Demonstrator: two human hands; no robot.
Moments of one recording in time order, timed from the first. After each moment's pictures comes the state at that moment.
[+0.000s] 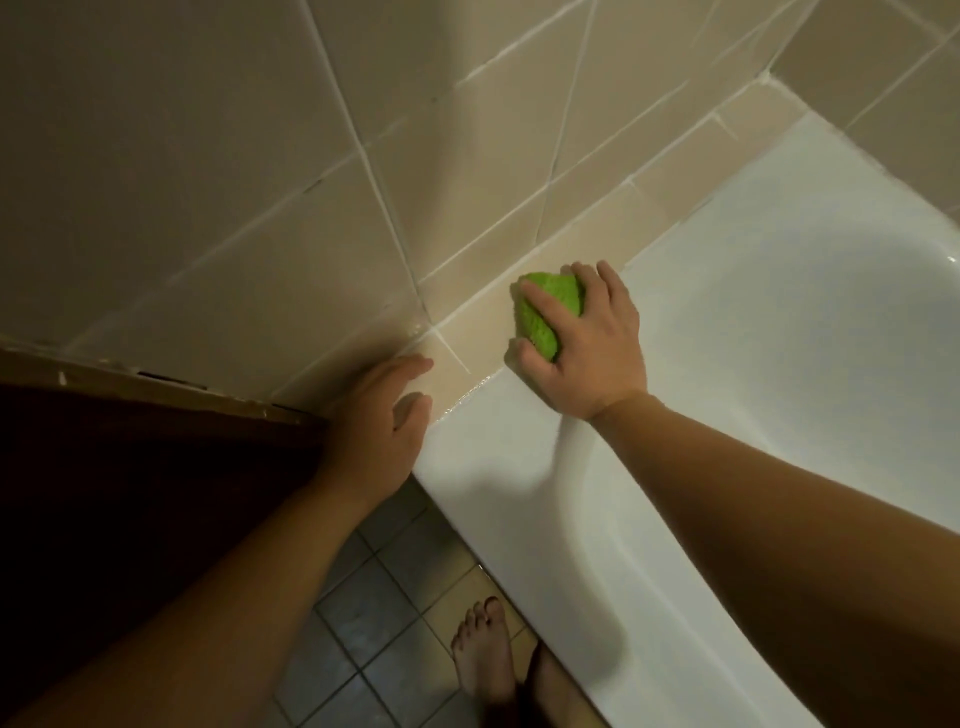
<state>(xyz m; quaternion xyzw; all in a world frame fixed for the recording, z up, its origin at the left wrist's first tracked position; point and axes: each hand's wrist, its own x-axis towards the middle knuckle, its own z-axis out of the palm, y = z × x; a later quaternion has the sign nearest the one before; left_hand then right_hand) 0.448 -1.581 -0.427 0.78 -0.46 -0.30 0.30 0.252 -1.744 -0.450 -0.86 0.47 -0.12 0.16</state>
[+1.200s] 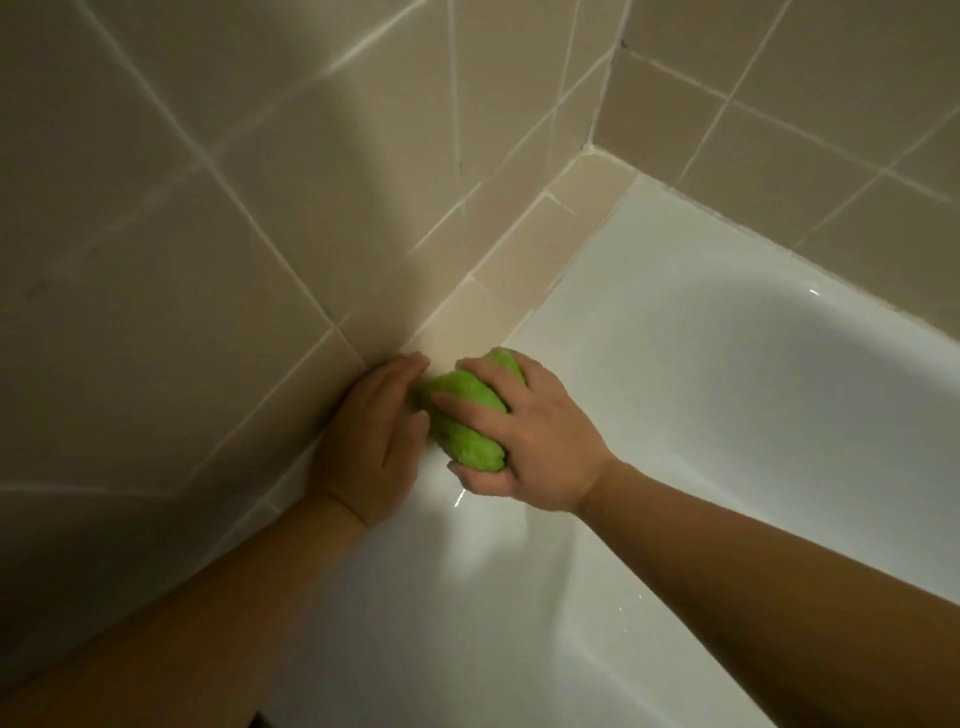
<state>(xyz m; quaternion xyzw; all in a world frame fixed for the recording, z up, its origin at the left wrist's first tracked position) 0.386 -1.762 -0.476 0.64 -0.67 -0.21 0.31 0.172 -1.830 -0.484 -0.93 0.31 -0.15 0.13</state>
